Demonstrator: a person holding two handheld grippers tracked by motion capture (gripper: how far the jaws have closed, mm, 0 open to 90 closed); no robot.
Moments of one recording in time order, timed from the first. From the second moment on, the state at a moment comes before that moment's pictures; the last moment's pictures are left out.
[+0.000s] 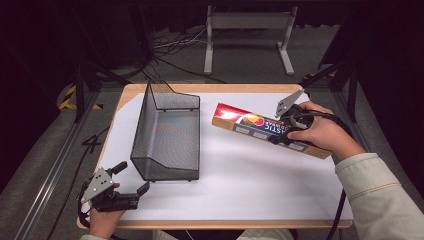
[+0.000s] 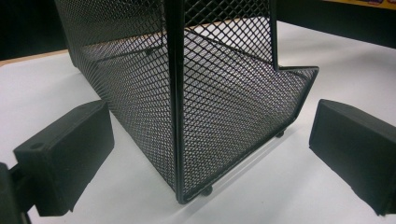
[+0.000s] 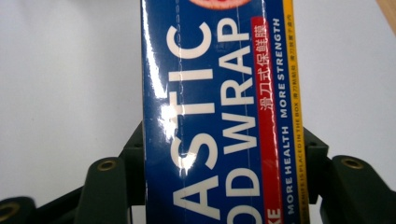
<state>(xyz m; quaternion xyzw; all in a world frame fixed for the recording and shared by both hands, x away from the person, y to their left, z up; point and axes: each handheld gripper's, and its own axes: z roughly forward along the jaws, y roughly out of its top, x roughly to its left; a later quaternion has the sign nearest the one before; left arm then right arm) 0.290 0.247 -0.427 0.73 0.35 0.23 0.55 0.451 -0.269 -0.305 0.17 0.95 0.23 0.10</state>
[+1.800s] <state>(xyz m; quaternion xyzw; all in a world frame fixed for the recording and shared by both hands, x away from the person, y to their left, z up) 0.272 0.261 -0.427 0.71 0.36 0.25 0.55 0.448 -0.134 -0.246 0.43 0.87 0.22 0.10</state>
